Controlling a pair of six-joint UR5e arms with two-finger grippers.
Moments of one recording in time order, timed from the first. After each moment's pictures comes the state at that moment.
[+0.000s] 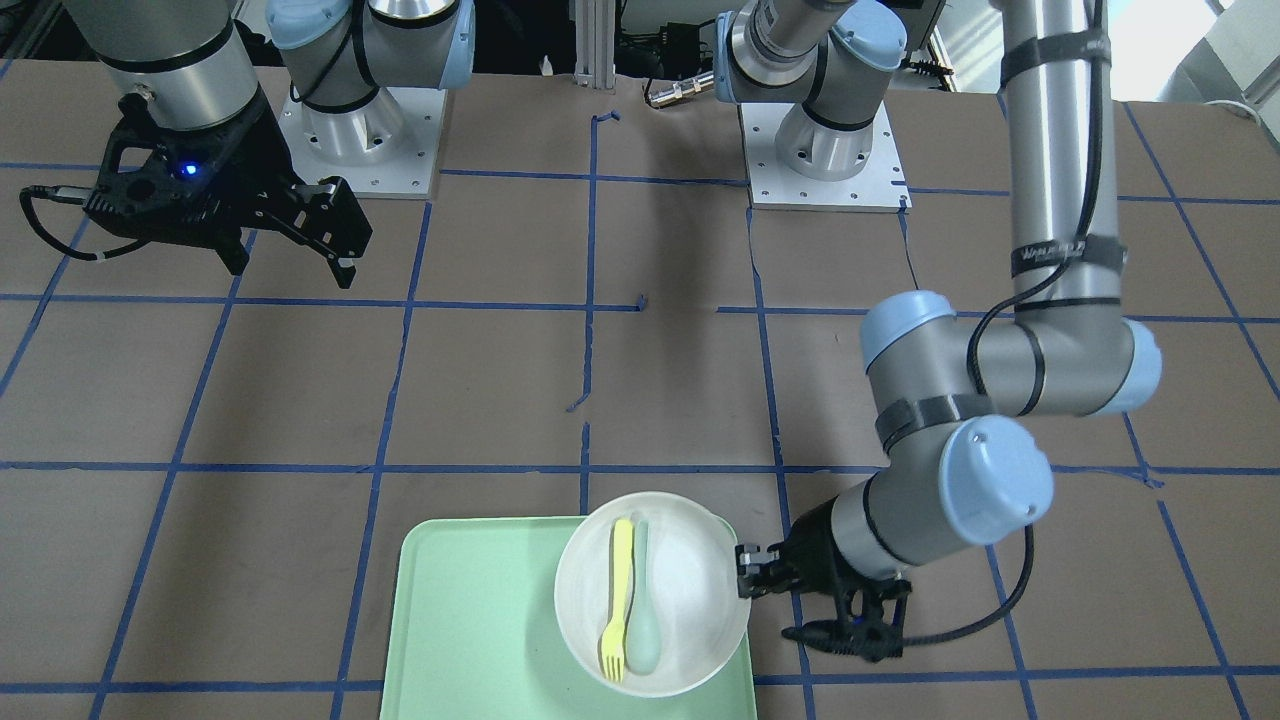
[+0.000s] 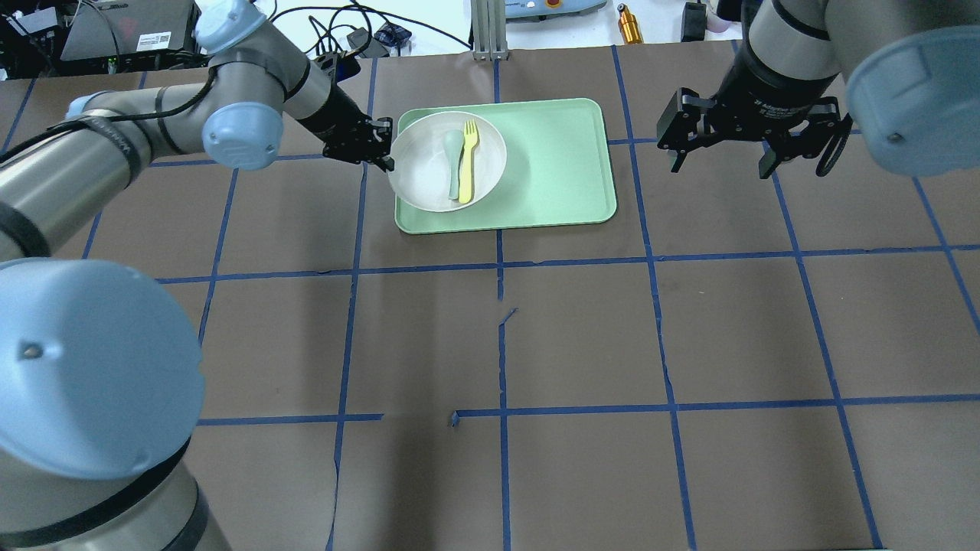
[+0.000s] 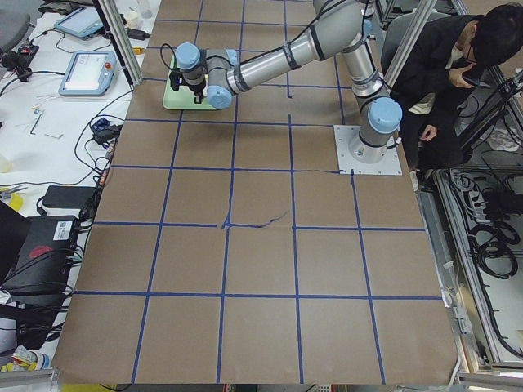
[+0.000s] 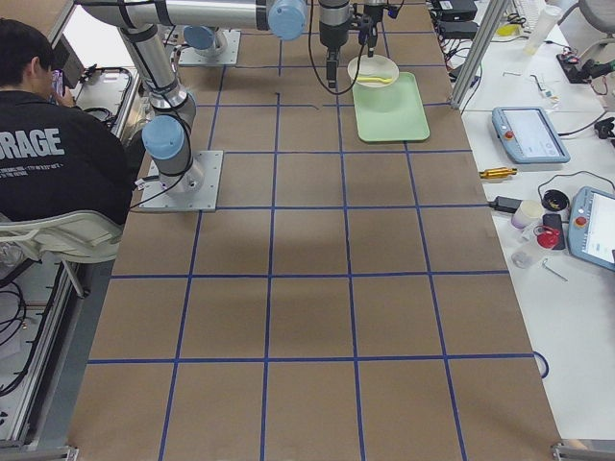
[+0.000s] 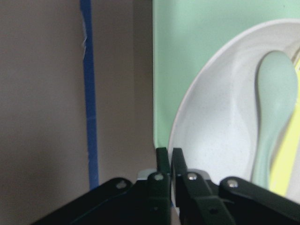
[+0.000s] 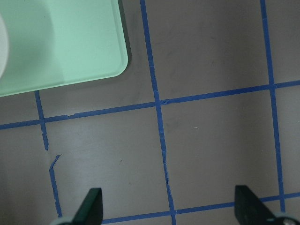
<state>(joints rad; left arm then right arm) -1.55 -2.24 -1.37 -1.06 1.21 0.01 1.57 -1.59 1.63 -1.68 -1.57 0.13</state>
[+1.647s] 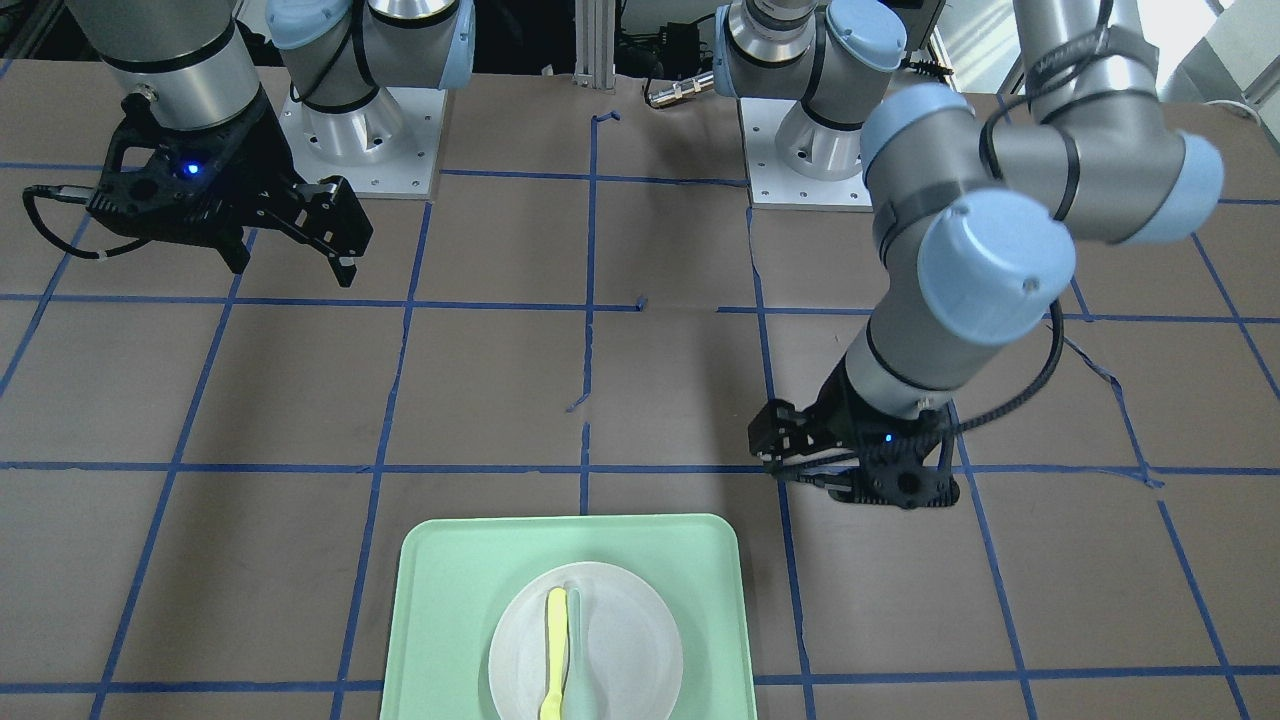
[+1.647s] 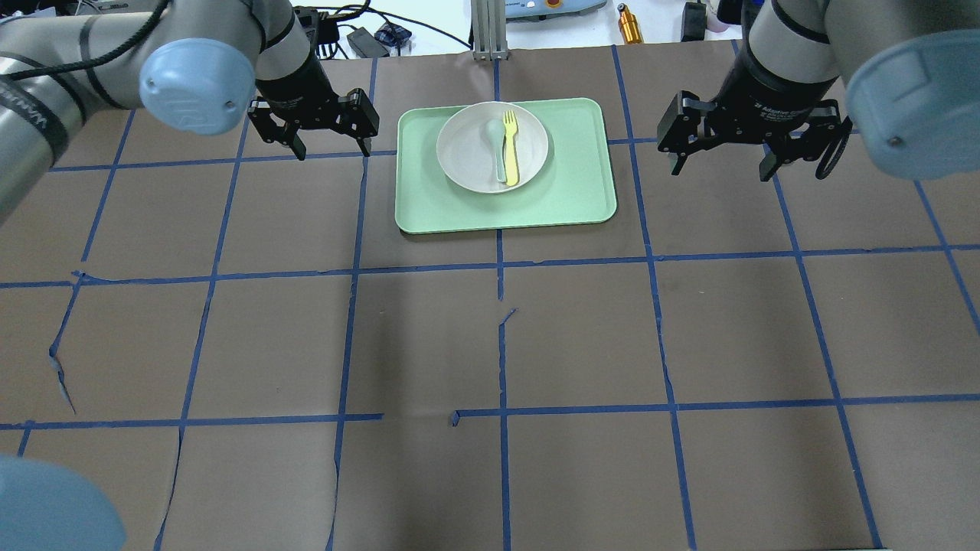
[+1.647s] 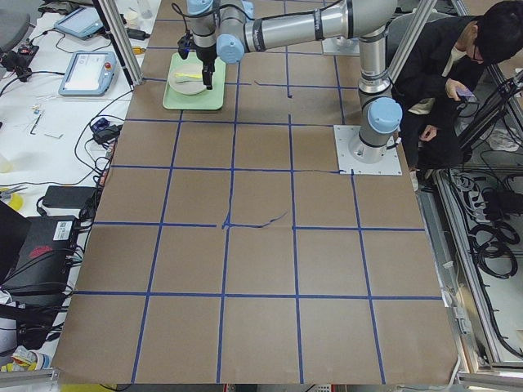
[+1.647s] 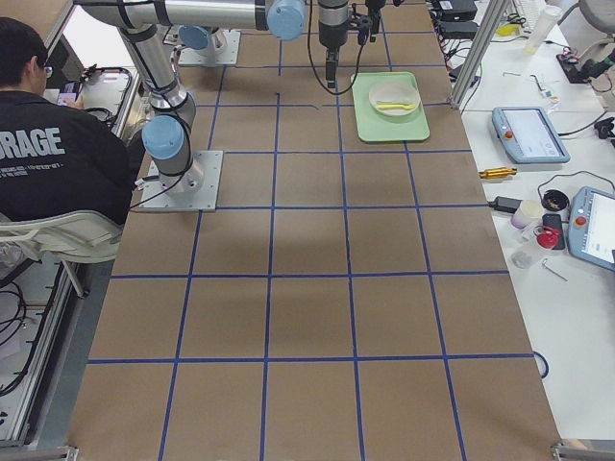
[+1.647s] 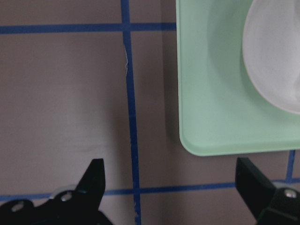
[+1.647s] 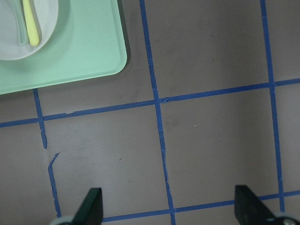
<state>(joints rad) -1.60 -1.87 -1.50 -1.32 1.52 -0.01 1.57 -1.59 1.64 -1.68 -1.57 0.13</state>
